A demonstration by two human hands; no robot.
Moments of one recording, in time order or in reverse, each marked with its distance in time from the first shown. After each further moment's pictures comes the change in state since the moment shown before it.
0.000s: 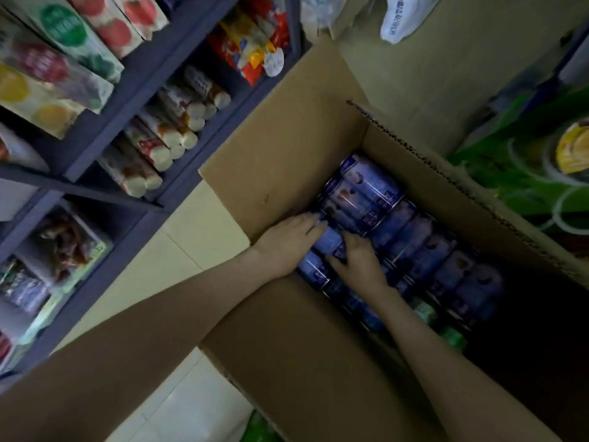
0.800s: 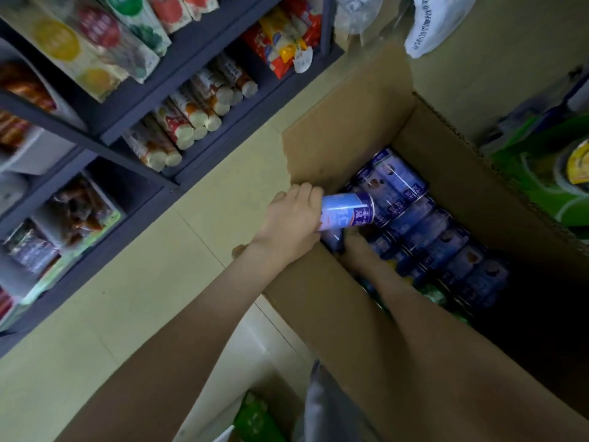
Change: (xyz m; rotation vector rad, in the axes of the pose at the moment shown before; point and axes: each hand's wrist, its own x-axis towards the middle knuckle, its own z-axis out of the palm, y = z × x) left_hand -0.085 0.005 -0.047 0.037 0.425 -0.301; right_hand 0.009 -0.031 0.044 -0.032 -0.189 0.105
